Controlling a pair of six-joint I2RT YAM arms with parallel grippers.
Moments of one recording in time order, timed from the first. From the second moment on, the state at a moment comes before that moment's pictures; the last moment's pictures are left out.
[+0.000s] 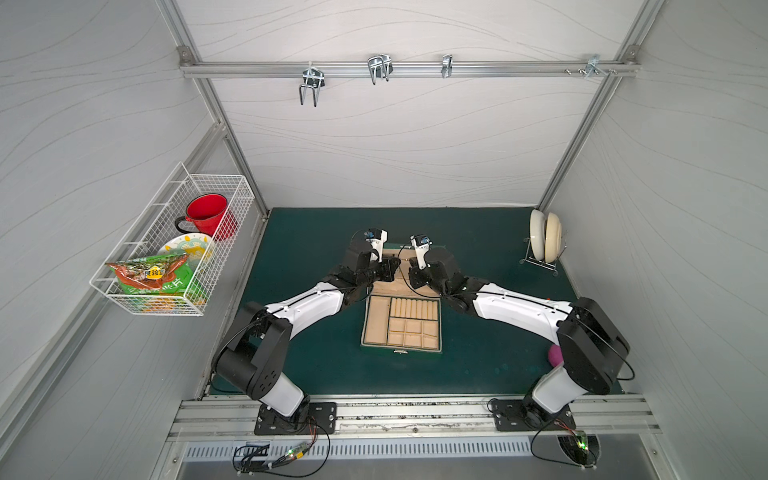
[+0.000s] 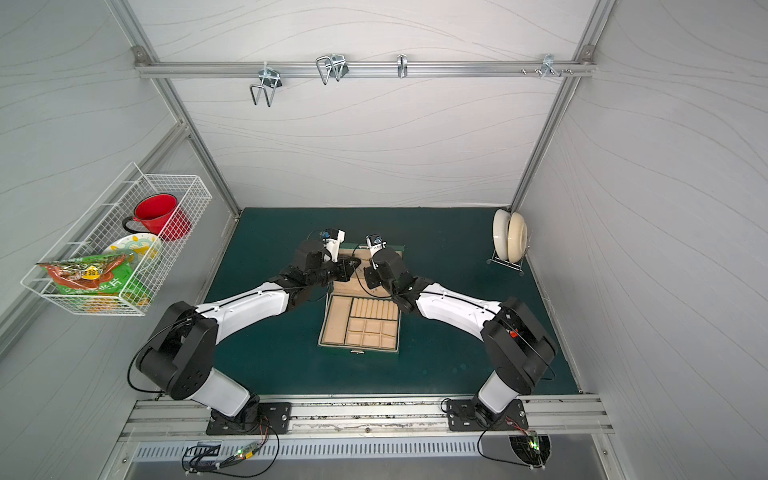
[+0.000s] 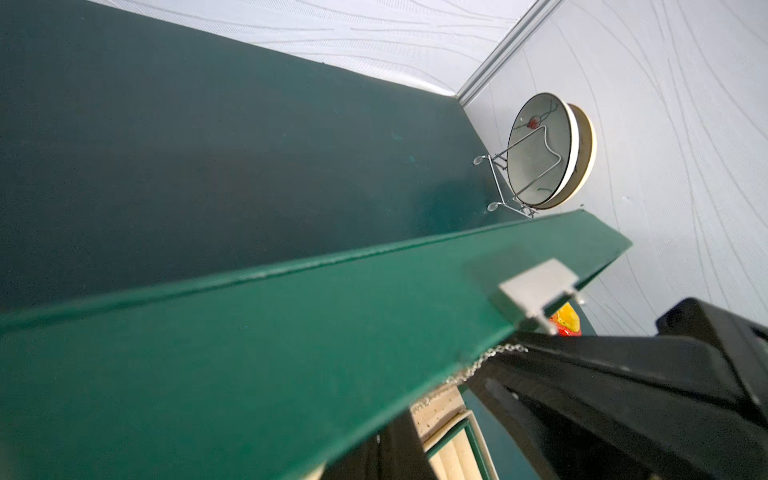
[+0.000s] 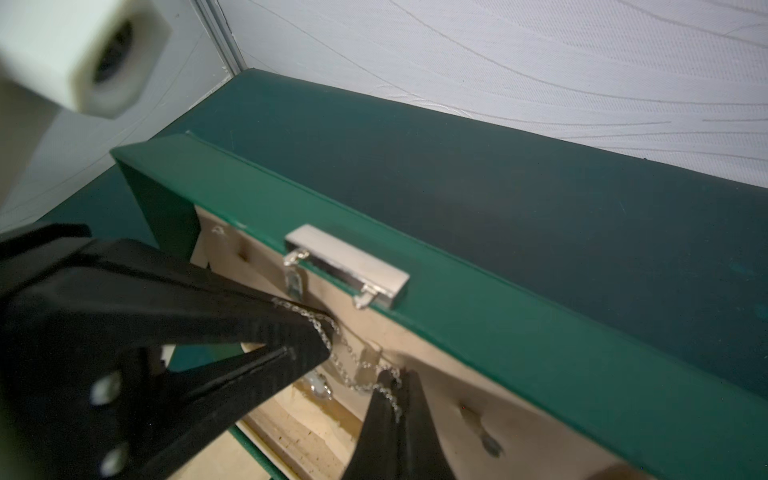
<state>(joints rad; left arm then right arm) -0.48 1.55 0.89 0.22 0.27 -0.50 0.84 1.59 1.01 0.11 0.24 0.20</state>
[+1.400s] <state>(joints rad) -0.50 1.57 0.89 0.17 0.26 -0.55 0.85 1.61 1.04 0.08 0.26 0.24</state>
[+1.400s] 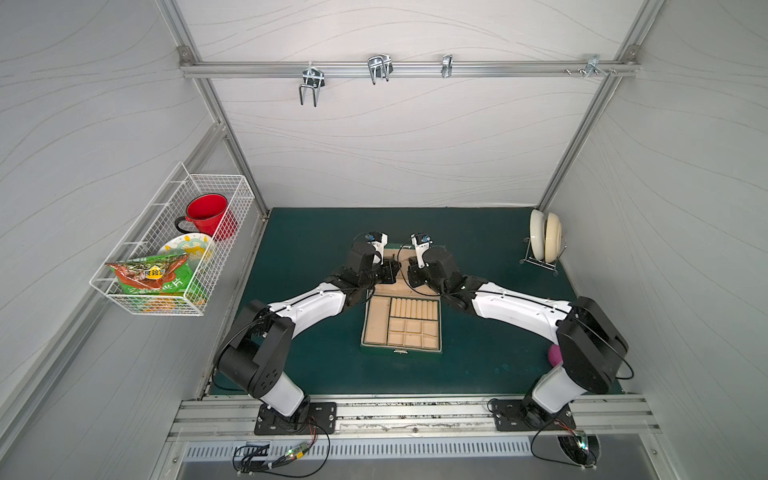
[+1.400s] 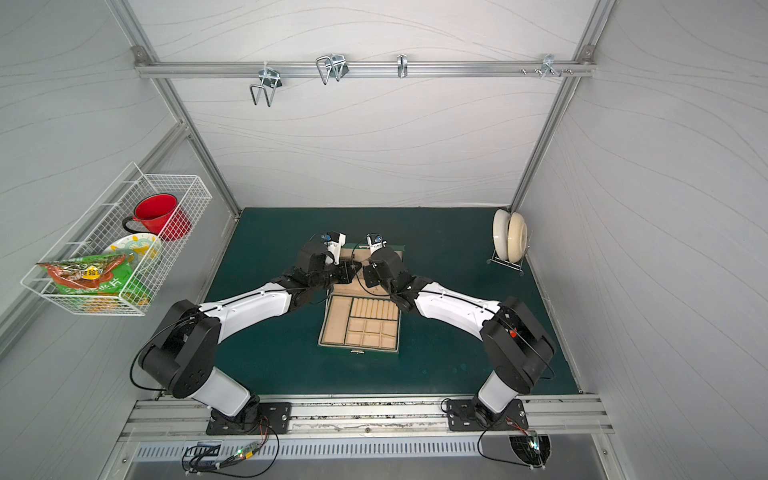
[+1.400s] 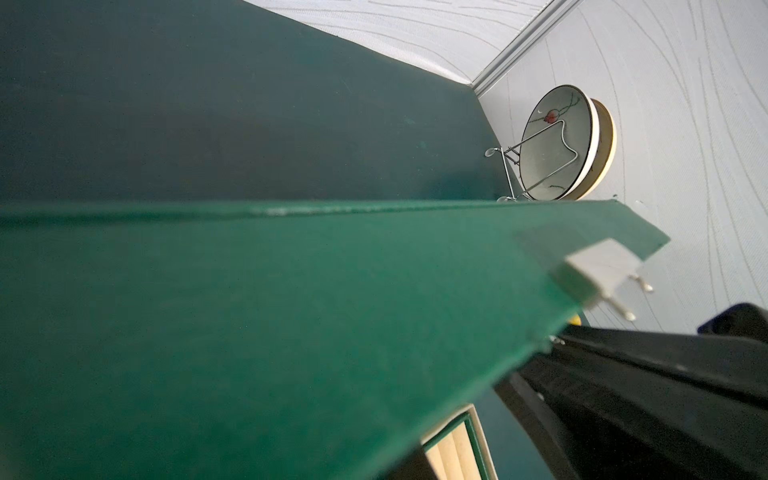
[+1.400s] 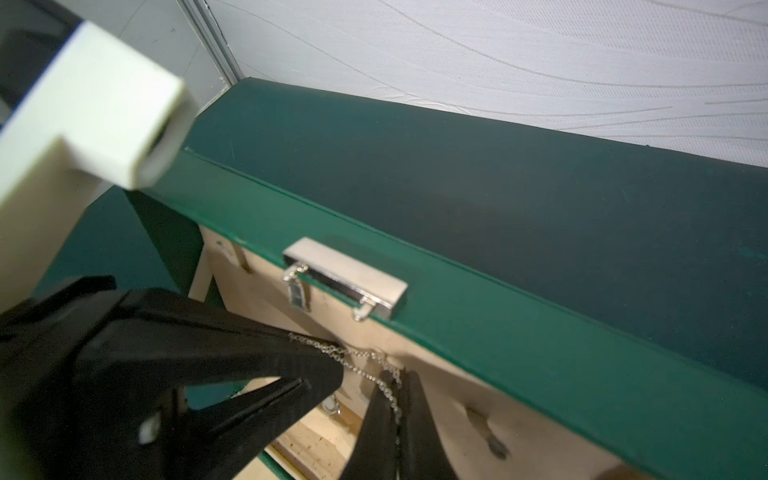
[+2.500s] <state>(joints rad) -0.50 1.59 0.89 0.17 0.26 -0.56 0.86 1.61 1.08 0.05 0.28 0.24</state>
